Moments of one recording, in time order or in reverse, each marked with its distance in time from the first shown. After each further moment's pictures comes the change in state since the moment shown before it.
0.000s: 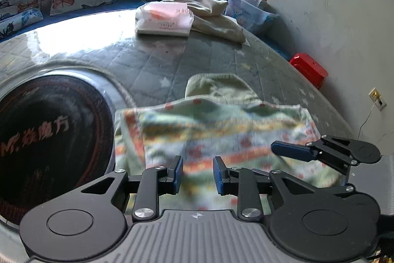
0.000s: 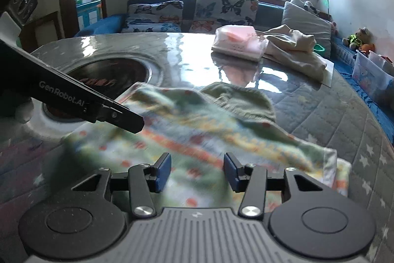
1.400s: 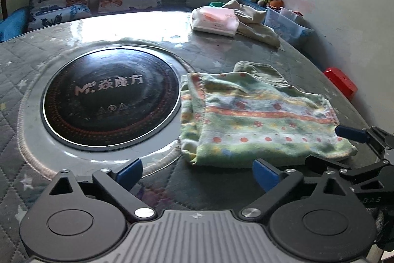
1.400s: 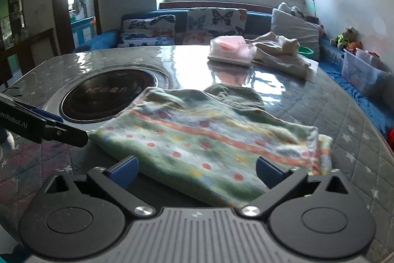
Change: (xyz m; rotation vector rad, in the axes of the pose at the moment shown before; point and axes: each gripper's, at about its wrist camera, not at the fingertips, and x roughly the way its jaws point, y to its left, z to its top) left arm -0.069 0.017 -0.068 -0.112 -0.066 0.185; right arm -0.048 0.013 -0.019 0.062 -0.067 -0.021
